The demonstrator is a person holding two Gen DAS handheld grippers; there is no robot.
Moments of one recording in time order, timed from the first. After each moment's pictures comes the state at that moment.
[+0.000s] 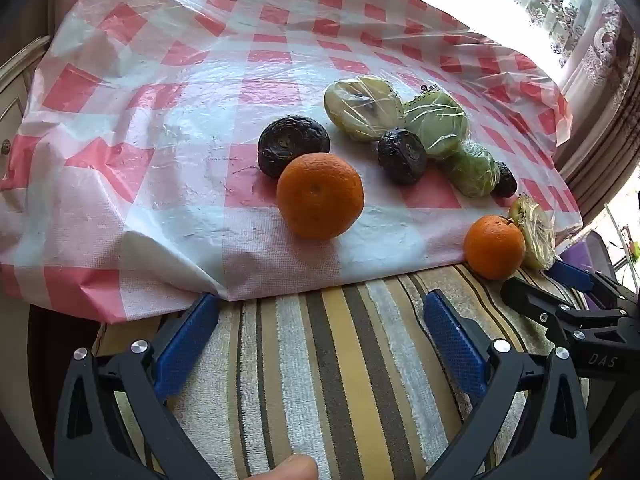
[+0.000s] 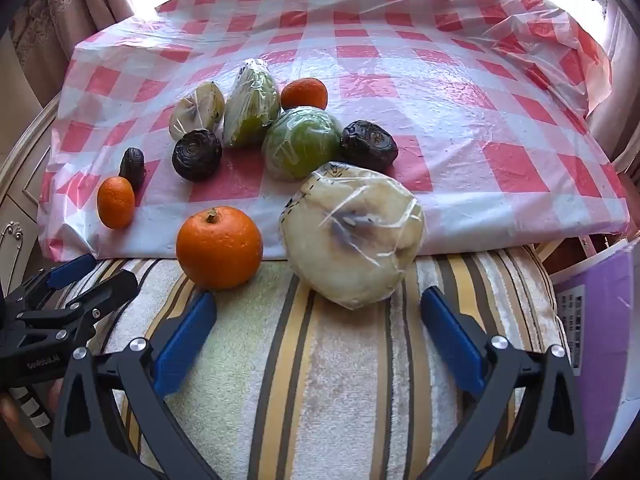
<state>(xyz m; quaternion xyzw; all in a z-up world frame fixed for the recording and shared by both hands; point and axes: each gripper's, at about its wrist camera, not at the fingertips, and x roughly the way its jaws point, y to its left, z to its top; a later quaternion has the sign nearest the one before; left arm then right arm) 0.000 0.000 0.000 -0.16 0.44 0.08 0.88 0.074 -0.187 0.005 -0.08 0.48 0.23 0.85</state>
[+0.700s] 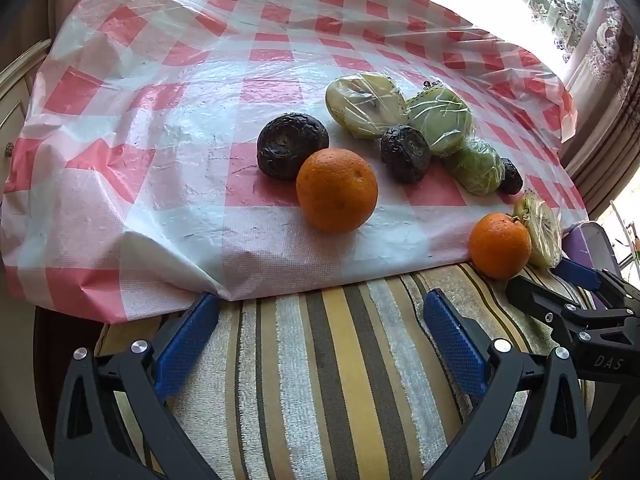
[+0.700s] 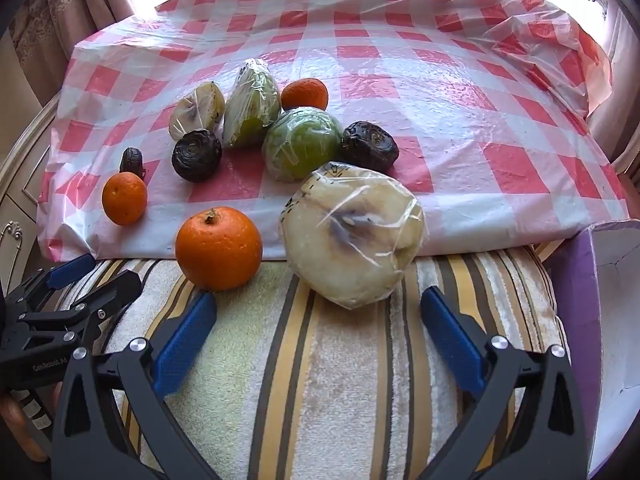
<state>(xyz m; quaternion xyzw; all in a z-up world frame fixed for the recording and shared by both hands) 0.004 0.000 -0.003 -0.15 0.45 0.09 0.88 0.074 -0.187 0.003 -0.07 0.48 0.23 0.84</state>
